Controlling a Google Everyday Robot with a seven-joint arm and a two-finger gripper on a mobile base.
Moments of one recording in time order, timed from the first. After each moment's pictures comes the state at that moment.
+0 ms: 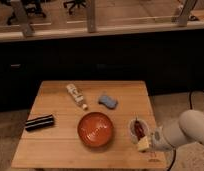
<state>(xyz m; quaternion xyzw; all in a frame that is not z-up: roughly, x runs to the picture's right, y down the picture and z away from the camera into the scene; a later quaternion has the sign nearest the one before) 0.181 0.262 0.613 -0.06 -0.41 -0.56 0.71</state>
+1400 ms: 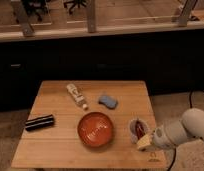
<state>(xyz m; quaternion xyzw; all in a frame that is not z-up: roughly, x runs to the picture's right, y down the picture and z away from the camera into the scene) 0.181 0.265 0.627 -0.06 -0.46 -0.50 0.73</state>
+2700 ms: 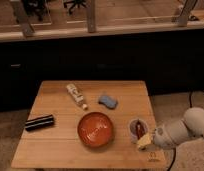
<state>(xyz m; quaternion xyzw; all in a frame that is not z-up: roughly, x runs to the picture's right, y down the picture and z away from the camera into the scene) 0.181 0.264 0.630 -0.06 -0.49 -0.46 0.74</state>
